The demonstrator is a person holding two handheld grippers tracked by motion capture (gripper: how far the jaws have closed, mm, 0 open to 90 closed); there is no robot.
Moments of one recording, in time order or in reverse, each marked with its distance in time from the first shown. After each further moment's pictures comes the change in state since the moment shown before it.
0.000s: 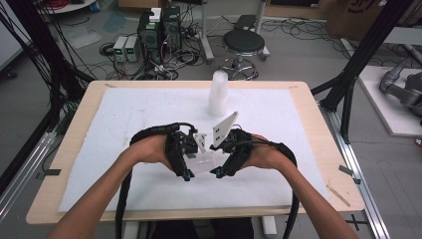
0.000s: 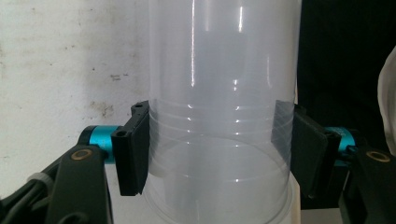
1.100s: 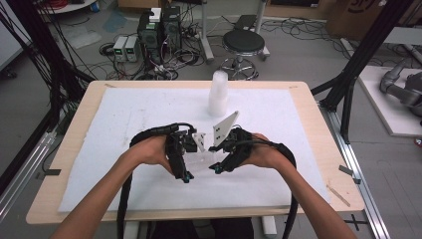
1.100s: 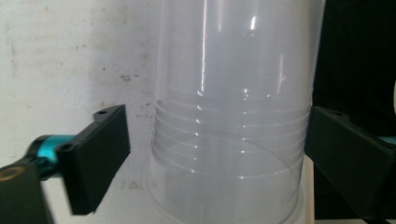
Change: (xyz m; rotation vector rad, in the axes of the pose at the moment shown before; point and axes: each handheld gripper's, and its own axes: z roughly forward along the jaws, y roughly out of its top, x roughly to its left) left arm 0.004 -0.005 0.006 -0.035 0.033 -0.023; right arm -0.003 -0.001 -0.001 -0.010 -0.012 -0.020
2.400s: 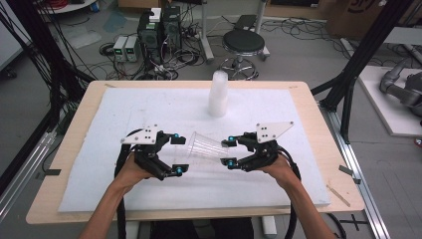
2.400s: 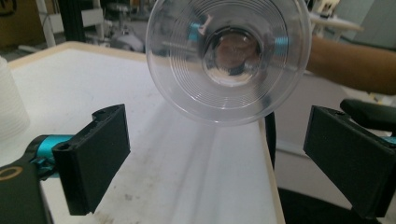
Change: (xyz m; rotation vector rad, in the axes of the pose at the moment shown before) left arm -0.022 -0.094 0.005 -1.048 0.055 -0.186; right arm 0.009 -0.081 -0.012 -0.696 -0.012 0.149
